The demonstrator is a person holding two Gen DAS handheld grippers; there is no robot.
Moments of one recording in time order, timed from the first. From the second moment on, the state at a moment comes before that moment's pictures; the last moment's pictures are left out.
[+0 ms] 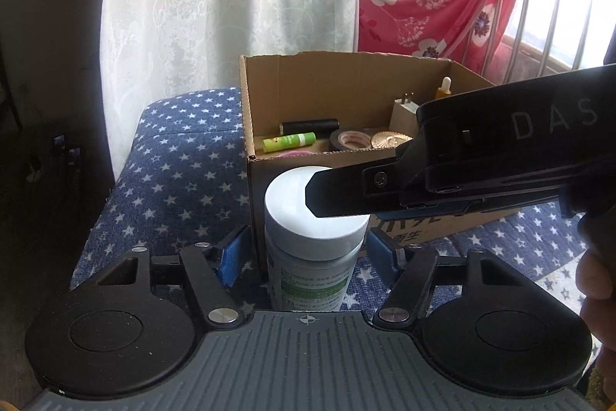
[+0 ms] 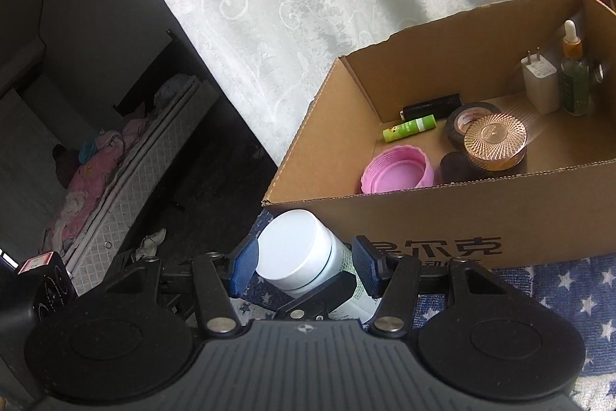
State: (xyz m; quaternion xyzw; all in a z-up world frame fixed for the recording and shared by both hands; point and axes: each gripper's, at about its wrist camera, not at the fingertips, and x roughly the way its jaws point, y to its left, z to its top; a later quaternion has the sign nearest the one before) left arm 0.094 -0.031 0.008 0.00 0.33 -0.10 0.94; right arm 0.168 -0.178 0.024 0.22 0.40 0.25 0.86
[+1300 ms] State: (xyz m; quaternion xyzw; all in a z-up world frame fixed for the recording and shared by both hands) left arm 0.067 -0.072 0.015 0.02 0.31 -0.14 0.94; right arm 0.122 -0.206 0.039 0.23 0.38 0.20 0.87
